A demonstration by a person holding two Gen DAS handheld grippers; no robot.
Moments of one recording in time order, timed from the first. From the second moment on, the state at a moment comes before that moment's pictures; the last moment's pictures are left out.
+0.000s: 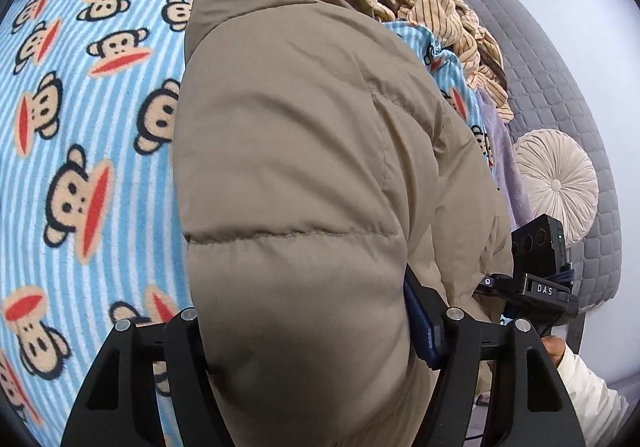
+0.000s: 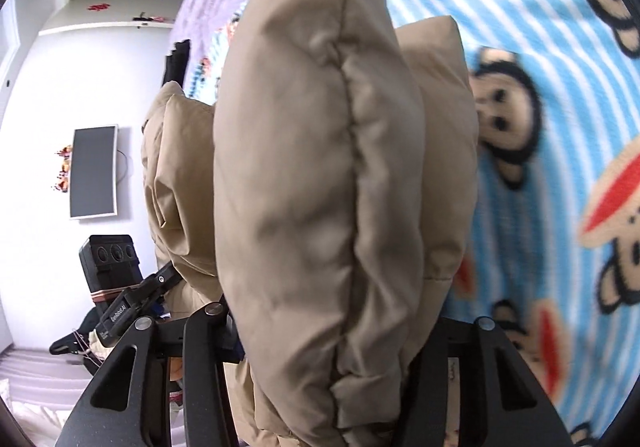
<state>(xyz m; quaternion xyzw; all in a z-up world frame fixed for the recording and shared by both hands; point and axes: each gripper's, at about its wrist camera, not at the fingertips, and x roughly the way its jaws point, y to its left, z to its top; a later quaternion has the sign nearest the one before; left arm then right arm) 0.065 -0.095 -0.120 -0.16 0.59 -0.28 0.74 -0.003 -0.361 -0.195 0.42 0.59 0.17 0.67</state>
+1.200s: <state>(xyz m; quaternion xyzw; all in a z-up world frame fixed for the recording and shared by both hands) 0.236 0.100 -0.109 -0.06 0.49 -0.08 0.86 0.151 -0.138 -0.128 0.23 0.49 0.16 0.82</state>
